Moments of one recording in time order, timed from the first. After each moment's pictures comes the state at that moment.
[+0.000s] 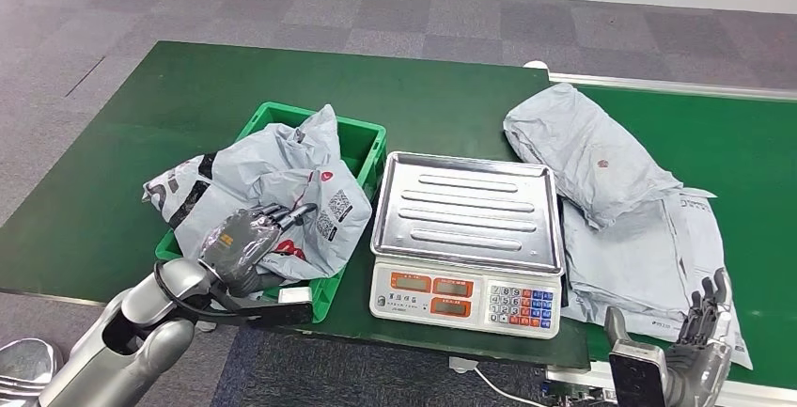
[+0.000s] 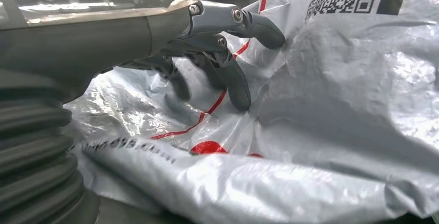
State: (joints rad) left arm -0.23 0.42 -0.27 -1.59 -1.29 -0.07 -0.15; right arm 0.32 0.23 -0.23 -1.89 0.65 -0.42 -0.55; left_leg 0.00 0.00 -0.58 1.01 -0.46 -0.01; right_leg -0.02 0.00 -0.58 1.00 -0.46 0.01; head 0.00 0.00
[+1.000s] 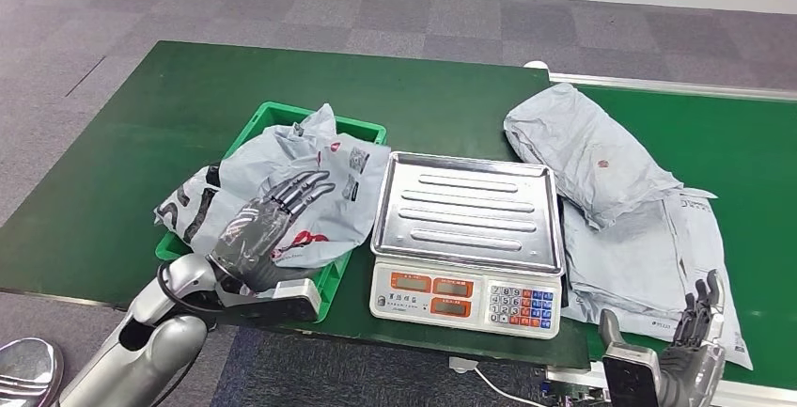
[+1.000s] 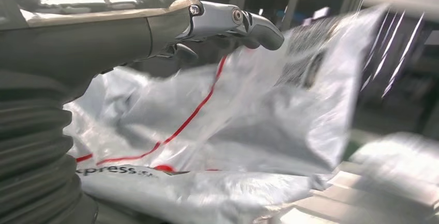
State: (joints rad) left arm -0.24 0.34 -0.28 -1.66 -1.01 0.07 -0.23; right arm 0.34 0.25 -0.23 -1.90 0.67 -0.41 -0.56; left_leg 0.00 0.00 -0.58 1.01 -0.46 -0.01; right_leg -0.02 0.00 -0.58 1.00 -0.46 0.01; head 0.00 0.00
